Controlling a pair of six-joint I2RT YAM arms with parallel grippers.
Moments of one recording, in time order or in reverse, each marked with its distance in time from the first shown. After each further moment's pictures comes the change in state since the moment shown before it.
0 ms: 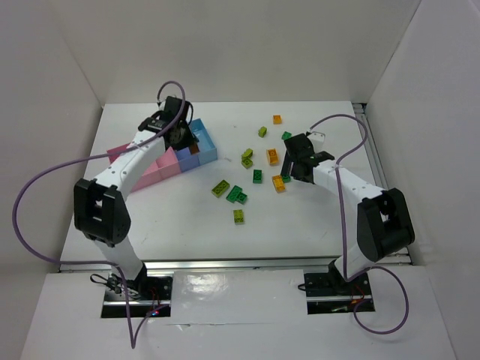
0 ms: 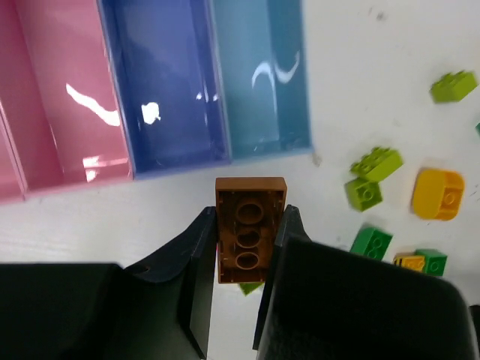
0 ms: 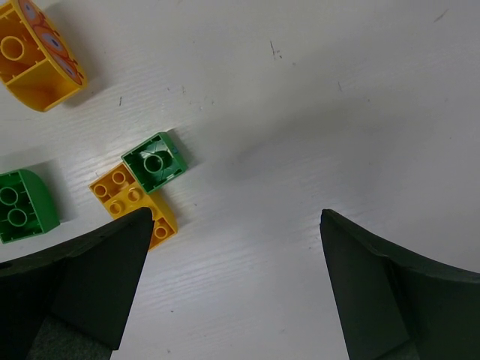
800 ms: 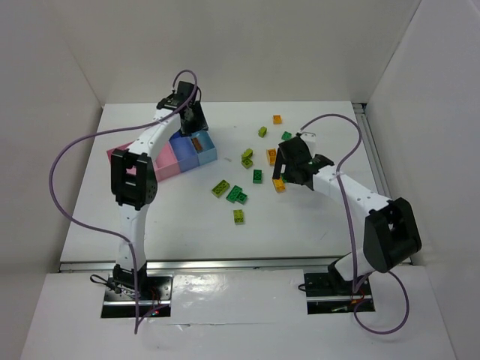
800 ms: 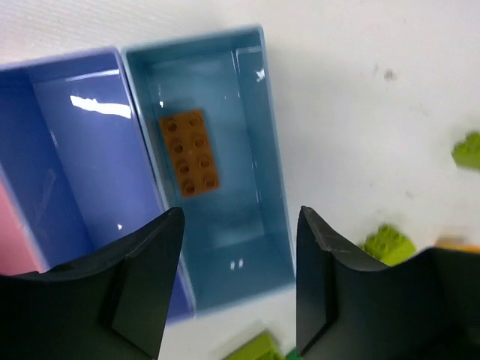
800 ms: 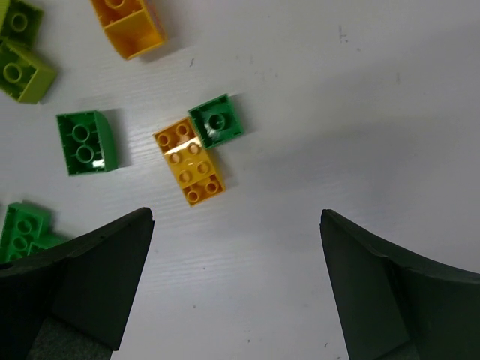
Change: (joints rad) left arm 0.068 0.544 0.590 -0.101 0.070 0.098; right arm 0.066 -0.081 -0.016 0.000 -0.079 -0.027
